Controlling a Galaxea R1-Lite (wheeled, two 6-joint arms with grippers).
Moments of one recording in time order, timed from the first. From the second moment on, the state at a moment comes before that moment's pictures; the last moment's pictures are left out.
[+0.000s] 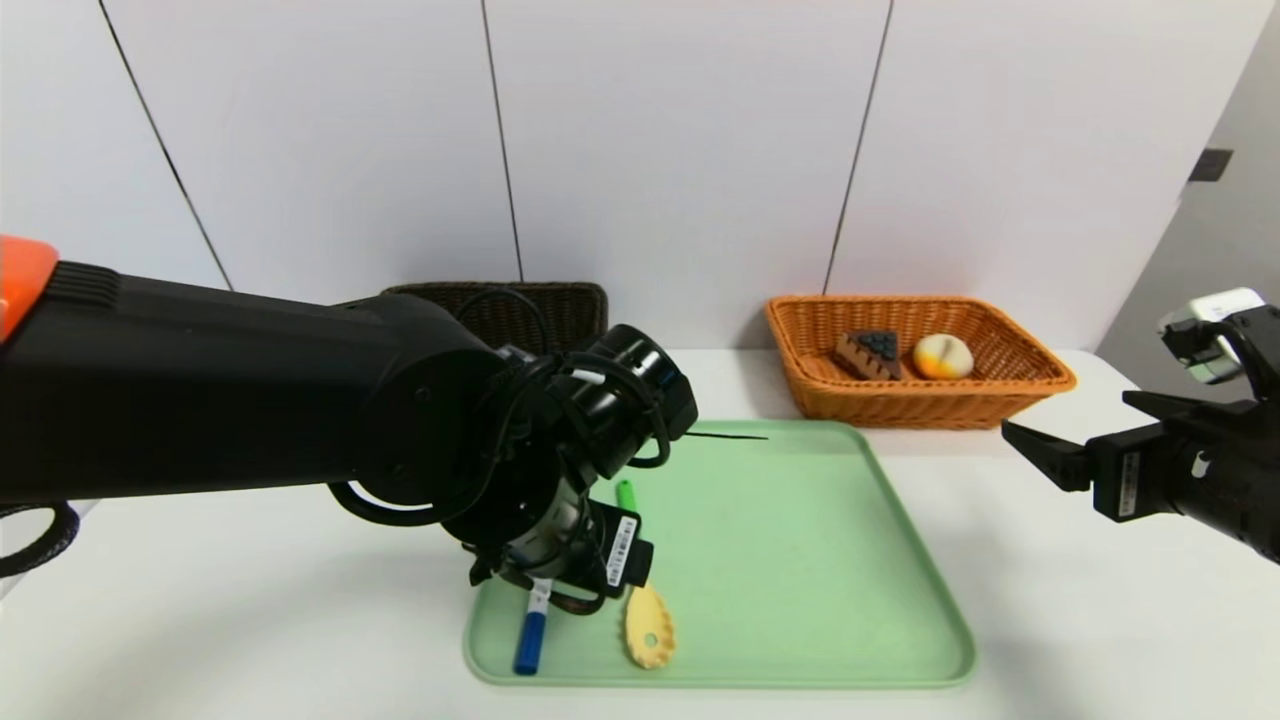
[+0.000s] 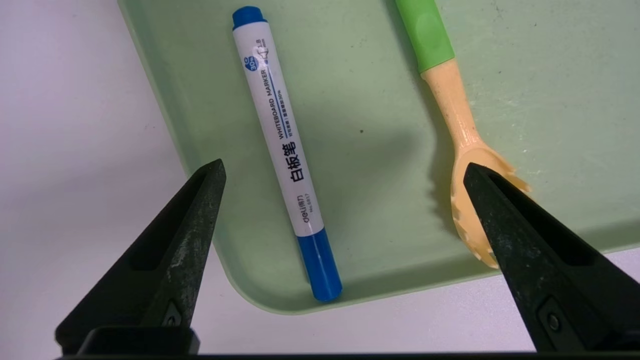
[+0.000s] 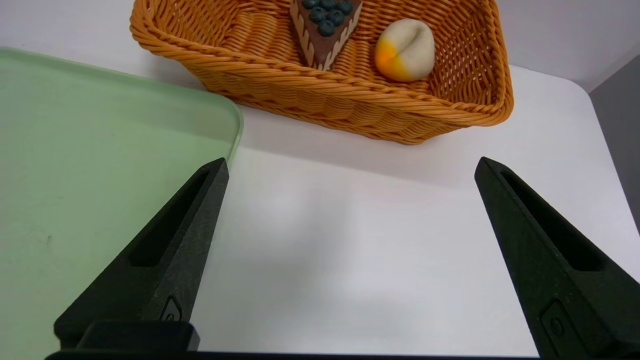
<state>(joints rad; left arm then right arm) -0.85 1.91 -1.43 0.64 0.30 -0.49 0.13 1.30 -0.49 -0.51 -0.09 -0.17</state>
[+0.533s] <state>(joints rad) -0.81 1.91 -1.41 0.64 0.32 -0.50 0.13 1.29 -0.47 -0.51 -0.09 -0.17</state>
